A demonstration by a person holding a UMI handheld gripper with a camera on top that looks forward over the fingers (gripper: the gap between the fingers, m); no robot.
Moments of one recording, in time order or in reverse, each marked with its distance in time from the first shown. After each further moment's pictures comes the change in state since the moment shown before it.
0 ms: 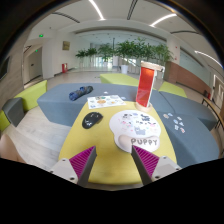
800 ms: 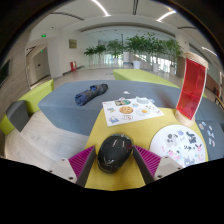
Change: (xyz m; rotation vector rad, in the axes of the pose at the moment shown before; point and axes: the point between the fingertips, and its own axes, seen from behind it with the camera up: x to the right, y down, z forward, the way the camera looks) arm -0.103 -0.057 0.183 -0.034 -0.134 0.014
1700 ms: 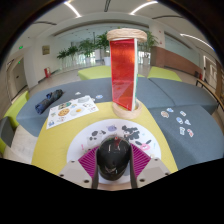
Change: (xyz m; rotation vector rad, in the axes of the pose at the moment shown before) arm 0.203 0.019 -0.035 -0.027 0.211 0.172
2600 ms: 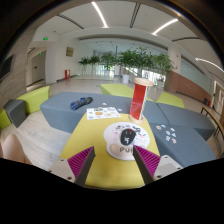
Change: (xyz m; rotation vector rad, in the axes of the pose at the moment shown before) arm -0.054 0.026 -0.231 0.170 -0.094 -0.215
